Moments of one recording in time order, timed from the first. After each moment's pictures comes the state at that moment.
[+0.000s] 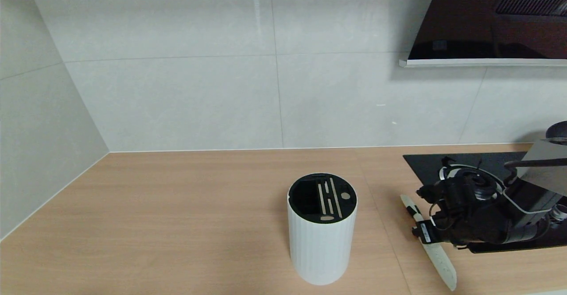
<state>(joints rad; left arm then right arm) 0.00 0.00 0.00 0.00 0.02 0.00 0.10 2.25 -0.80 -0.50 -0.02 -0.05</state>
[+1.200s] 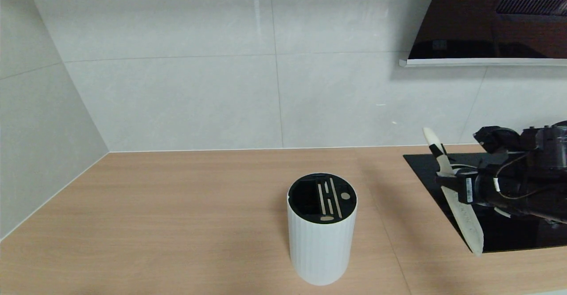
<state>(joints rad) 0.00 0.00 -0.02 -0.06 -0.01 -0.01 0.14 1.60 -0.66 -0.48 0.08 0.00</state>
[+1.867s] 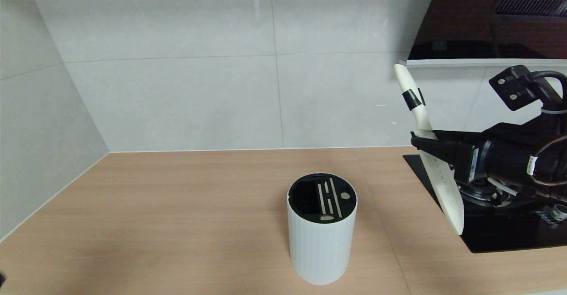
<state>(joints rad) -0.03 0.59 -0.65 0.06 -0.52 -0.02 0.46 1.38 -0.78 -0.44 0.04 0.00</state>
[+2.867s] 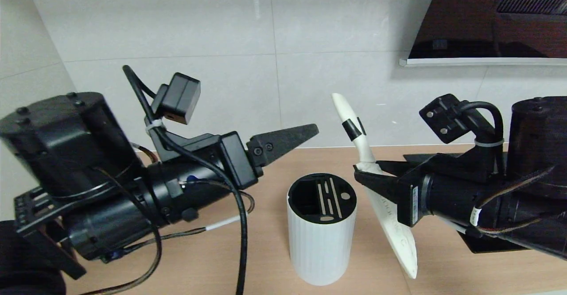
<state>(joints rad) -0.68 1.54 -0.69 -0.92 -0.26 -0.69 0.79 1.48 -0.79 -0.46 -0.10 0.11</state>
